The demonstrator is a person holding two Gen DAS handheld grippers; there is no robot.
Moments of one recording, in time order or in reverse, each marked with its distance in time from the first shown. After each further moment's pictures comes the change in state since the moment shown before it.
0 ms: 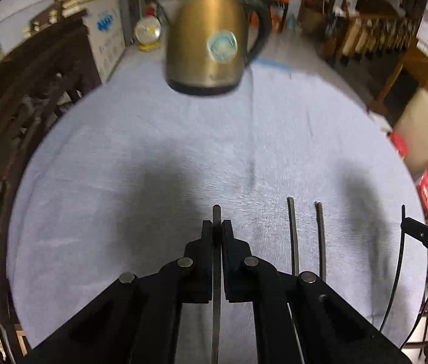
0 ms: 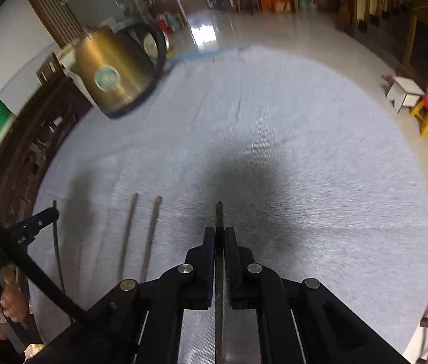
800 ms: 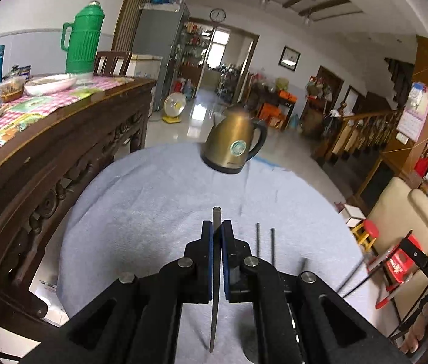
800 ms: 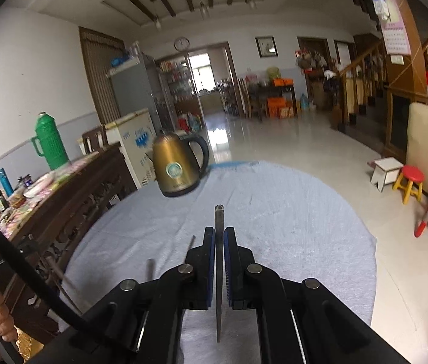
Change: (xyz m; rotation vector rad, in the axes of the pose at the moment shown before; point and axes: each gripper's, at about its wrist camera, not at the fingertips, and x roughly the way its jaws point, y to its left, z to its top) left arm -0.227 0.059 -0.152 -0.205 -0.446 -0.080; right arm -0.214 0.053 -0.130 -0.084 -0.536 0.017
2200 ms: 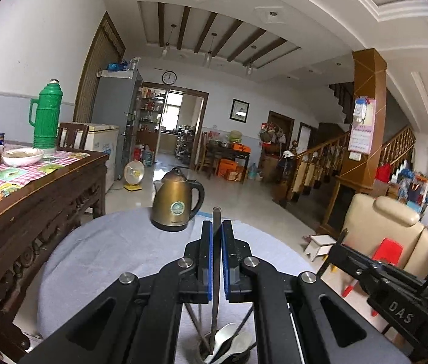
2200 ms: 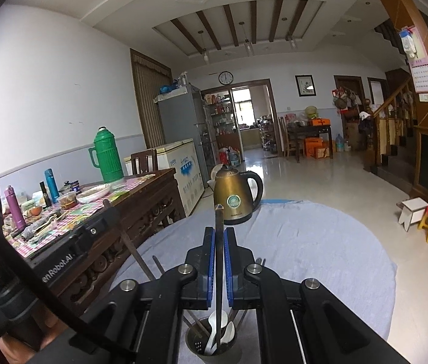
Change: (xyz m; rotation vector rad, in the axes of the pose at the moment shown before) left arm -0.081 -0.088 -0.029 0.164 -0.312 -0.138; right arm -0.077 0.090 -0.022 -0.090 -0.167 0.166
